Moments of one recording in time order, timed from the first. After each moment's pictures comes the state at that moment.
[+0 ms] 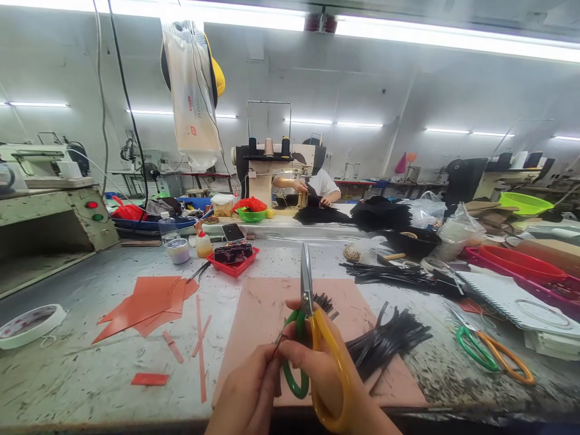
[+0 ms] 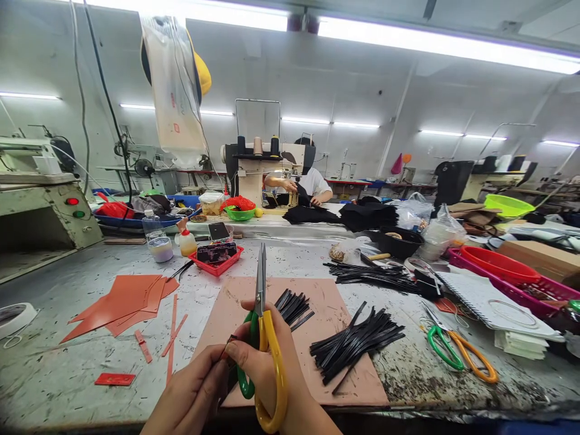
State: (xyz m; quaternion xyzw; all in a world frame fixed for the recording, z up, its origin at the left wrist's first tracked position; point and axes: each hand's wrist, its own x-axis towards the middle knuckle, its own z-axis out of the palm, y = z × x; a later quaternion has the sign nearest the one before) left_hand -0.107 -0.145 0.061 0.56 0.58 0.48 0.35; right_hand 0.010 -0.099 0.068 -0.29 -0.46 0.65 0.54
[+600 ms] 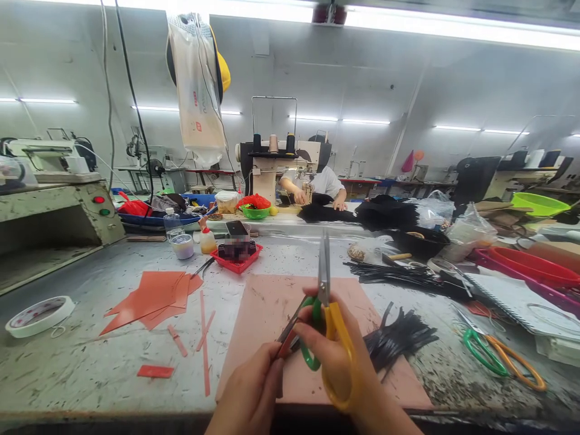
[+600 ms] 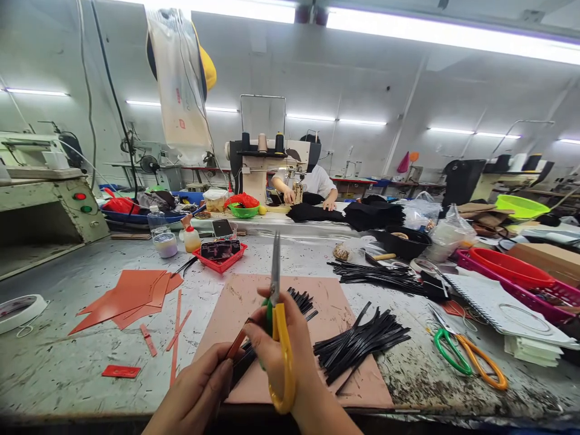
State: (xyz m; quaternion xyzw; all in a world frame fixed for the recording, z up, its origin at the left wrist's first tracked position) left_hand -0.110 -0.146 0.058 0.56 0.58 0.46 0.38; right_hand 0.018 -0.091 0.076 -0.33 -0.54 0.52 0.57
